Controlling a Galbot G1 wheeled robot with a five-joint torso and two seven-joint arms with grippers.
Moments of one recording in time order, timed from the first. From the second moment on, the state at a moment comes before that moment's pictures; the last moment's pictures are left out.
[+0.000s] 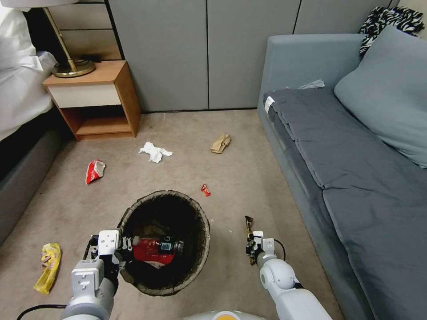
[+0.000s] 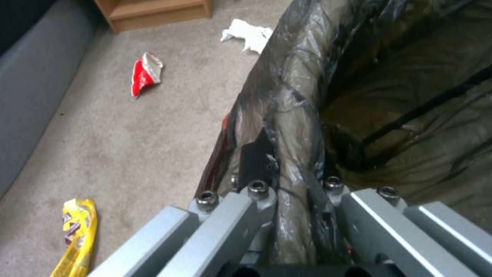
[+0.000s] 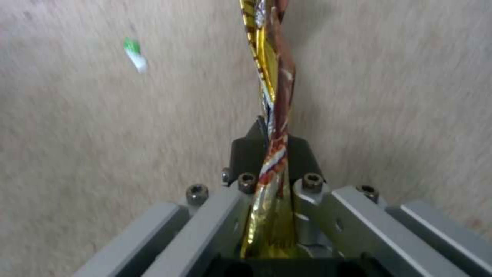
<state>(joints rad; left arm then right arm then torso) 1.92 -1.54 -0.66 -2.50 0.02 0.56 -0.04 -1.17 1.42 0.21 1.28 0.29 -0.34 0.14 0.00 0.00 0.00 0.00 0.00</state>
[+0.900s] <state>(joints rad) 1.92 -1.52 -0.66 -2.50 0.01 0.56 -0.04 -1.26 1.23 0.11 2.21 0.25 -0.38 0.04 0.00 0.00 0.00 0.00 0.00</state>
